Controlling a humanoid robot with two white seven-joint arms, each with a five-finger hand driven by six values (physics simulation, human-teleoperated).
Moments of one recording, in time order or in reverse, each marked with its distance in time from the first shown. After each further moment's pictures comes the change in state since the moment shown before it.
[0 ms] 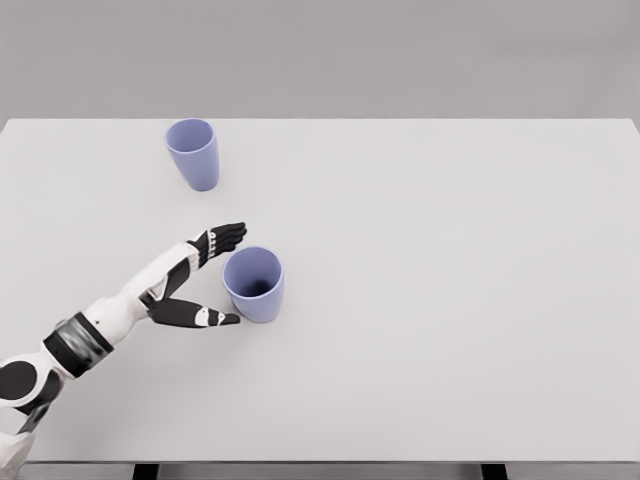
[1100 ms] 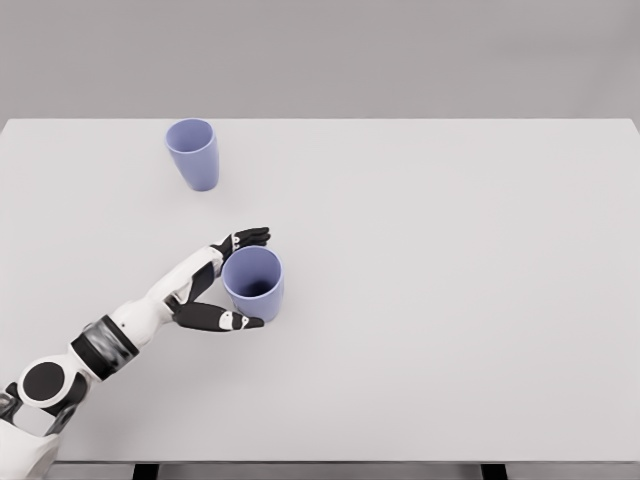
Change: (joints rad) left arm -0.011 -0.069 -0.029 -0.011 -0.013 0.042 0.000; right arm 0.000 0.000 0.000 0.000 0.000 0.000 0.000
